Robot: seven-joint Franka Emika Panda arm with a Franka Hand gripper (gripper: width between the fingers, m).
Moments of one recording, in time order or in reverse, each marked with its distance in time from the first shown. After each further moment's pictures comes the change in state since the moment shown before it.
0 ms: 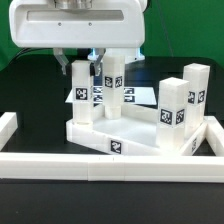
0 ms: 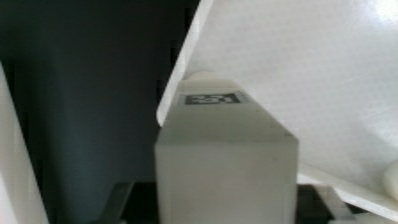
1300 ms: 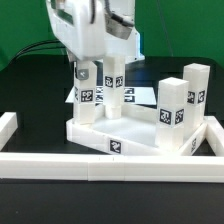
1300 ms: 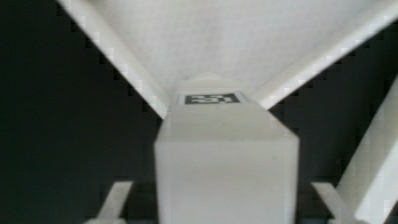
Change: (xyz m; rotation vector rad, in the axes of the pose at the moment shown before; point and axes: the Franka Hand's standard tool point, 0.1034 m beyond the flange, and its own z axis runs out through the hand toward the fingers) arm -0.002 0.007 0.002 0.049 0.005 1.287
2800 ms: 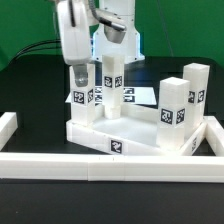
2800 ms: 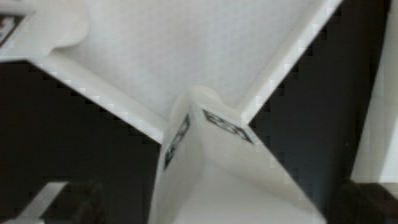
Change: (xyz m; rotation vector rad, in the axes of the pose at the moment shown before) arm -0.008 -0.007 0.003 -0.009 -0.013 -0.078
